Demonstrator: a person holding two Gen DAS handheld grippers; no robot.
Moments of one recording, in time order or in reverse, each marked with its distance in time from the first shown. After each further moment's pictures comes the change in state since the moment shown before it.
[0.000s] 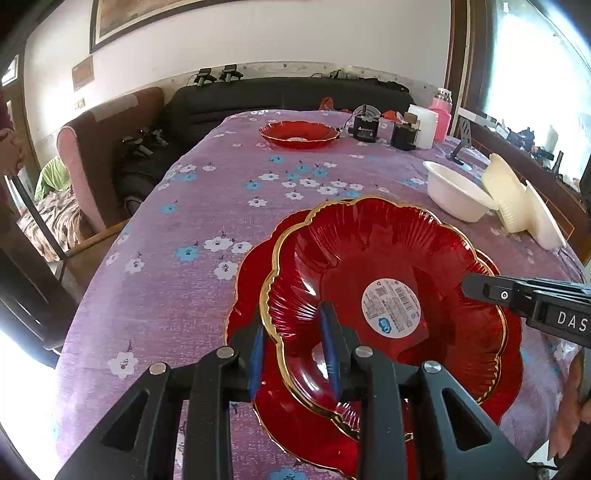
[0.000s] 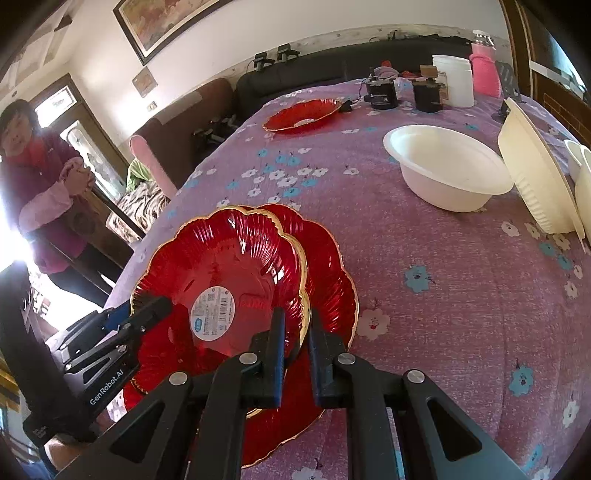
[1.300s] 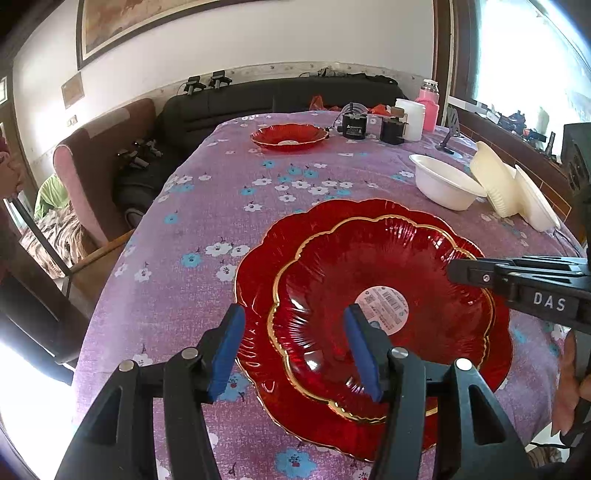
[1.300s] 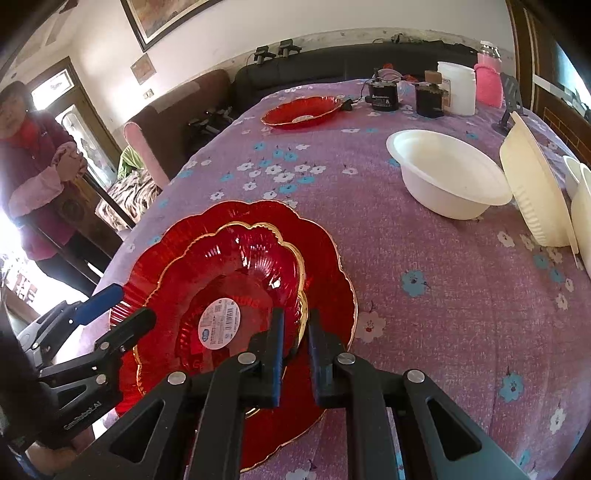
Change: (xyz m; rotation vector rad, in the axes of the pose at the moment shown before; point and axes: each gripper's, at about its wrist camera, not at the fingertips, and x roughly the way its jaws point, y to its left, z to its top) left arm -0.015 -0.006 -0.001 0.065 0.000 0.005; right arm 0.000 0.007 0.002 -0.031 0.011 -0.045
